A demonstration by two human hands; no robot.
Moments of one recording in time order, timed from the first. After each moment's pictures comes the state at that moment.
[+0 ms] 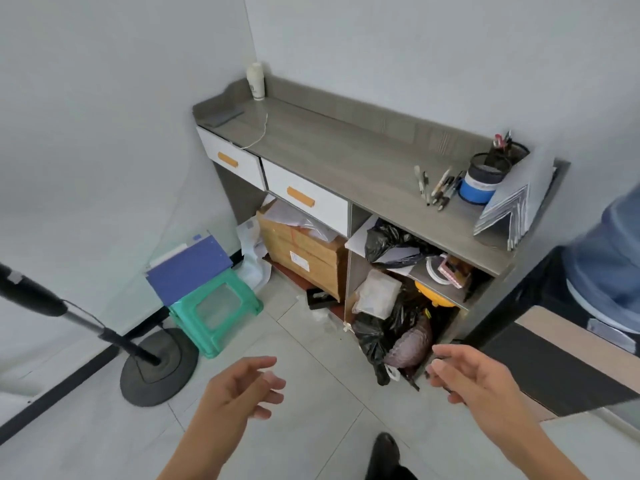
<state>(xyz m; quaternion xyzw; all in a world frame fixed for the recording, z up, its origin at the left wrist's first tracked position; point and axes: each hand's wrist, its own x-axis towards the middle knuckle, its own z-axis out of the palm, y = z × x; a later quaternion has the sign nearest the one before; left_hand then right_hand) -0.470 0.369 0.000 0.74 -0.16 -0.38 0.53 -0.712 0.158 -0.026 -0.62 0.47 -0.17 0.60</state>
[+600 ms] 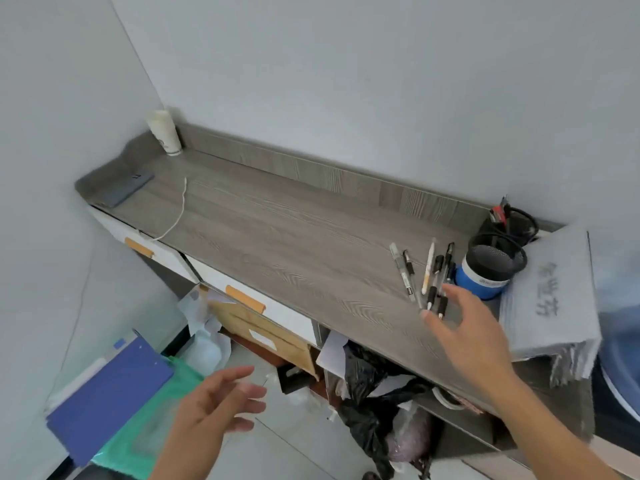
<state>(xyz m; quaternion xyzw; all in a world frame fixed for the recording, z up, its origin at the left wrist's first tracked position) -0.277 0.073 0.004 0.73 -0.21 -0.40 0.51 -0.535 -0.155 -0.022 -0.71 0.60 -0.21 0.30</state>
